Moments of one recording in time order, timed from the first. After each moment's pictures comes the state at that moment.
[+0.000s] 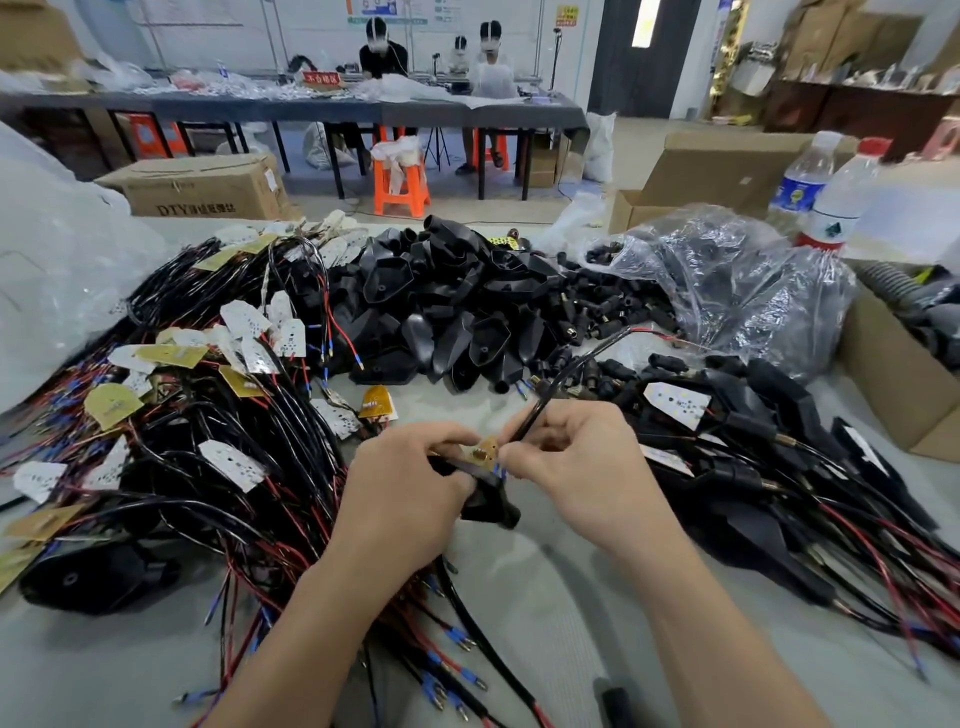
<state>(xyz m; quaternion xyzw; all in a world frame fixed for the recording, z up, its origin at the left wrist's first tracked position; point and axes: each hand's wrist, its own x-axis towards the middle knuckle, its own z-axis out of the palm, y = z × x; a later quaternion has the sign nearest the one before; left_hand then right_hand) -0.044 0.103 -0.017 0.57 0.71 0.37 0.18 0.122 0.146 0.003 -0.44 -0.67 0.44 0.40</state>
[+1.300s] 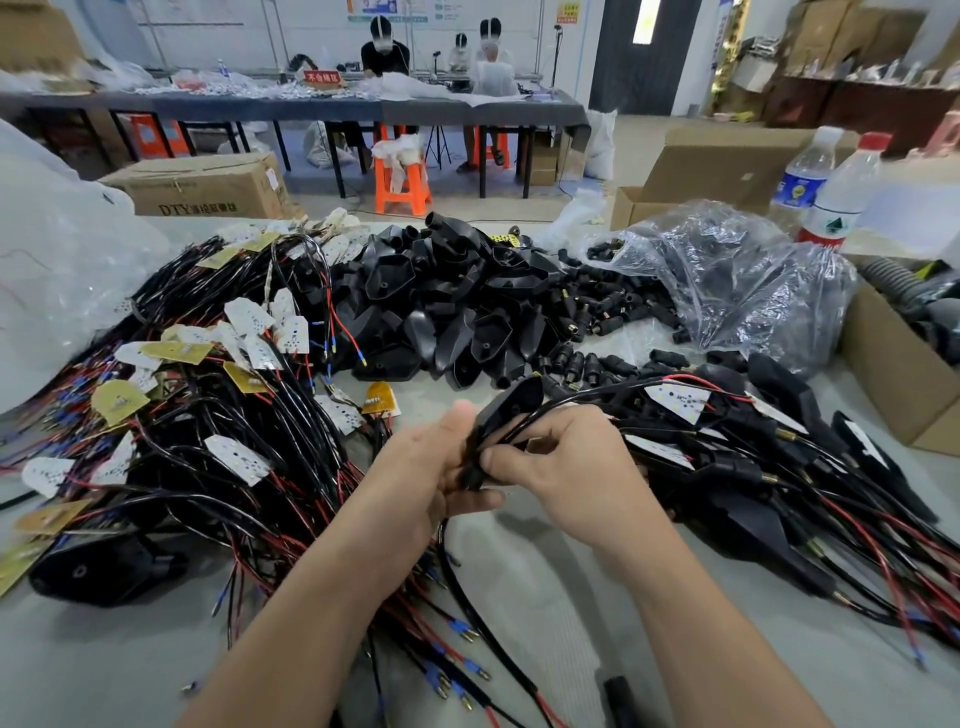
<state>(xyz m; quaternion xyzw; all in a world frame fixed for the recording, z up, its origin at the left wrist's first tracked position) -0.040 0.103 -0.012 0.40 0.44 0.53 0.61 0.118 0.141 0.003 -0.43 -0.71 0.43 0.36</state>
